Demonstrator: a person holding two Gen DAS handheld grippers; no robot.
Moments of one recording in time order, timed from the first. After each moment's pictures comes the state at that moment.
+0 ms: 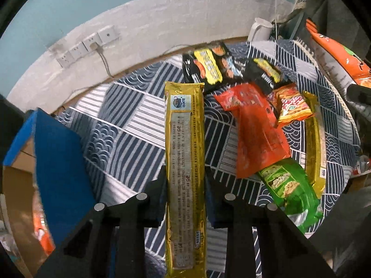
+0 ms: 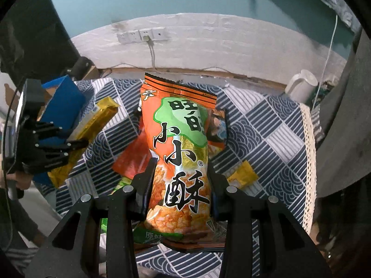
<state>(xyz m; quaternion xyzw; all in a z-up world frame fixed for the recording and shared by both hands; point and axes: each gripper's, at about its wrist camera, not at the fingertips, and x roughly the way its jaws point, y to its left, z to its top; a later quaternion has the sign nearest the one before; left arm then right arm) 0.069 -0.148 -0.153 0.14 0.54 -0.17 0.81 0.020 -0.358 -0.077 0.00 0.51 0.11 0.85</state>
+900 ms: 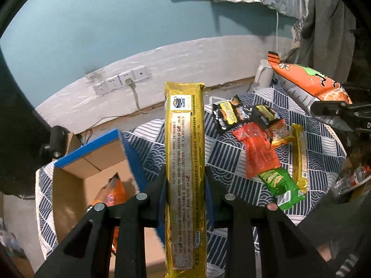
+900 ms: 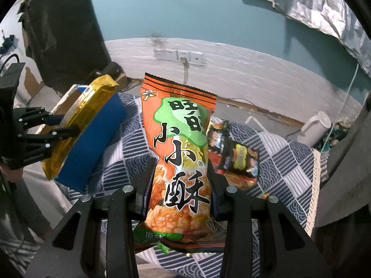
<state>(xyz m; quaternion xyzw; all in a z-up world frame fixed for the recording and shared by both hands) 0.018 -0.069 -0.043 0.12 0.44 -0.15 0.88 0.011 -0.274 -0.010 -0.04 0.46 0.18 0.87</state>
